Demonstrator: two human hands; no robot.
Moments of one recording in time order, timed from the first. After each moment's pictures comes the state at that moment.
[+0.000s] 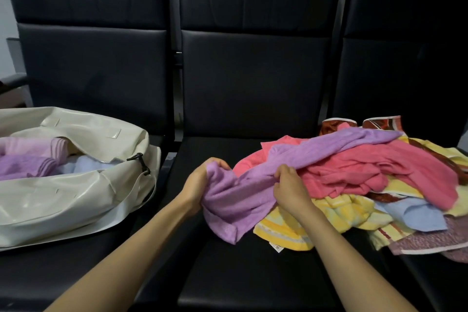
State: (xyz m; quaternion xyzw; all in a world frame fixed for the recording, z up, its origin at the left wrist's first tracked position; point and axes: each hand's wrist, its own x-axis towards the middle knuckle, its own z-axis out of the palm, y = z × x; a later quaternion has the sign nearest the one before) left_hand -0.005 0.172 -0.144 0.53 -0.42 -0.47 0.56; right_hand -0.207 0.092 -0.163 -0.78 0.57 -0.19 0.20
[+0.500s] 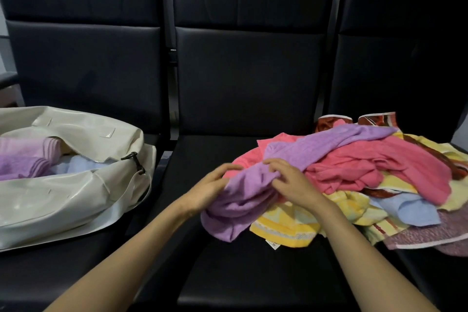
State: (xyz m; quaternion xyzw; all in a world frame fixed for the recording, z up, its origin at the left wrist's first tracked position) left_hand -0.012 0.169 -0.151 0.51 -0.60 -0.46 0.40; right_hand -0.231 0.080 -0.153 -0.84 0.39 -0.25 0.28
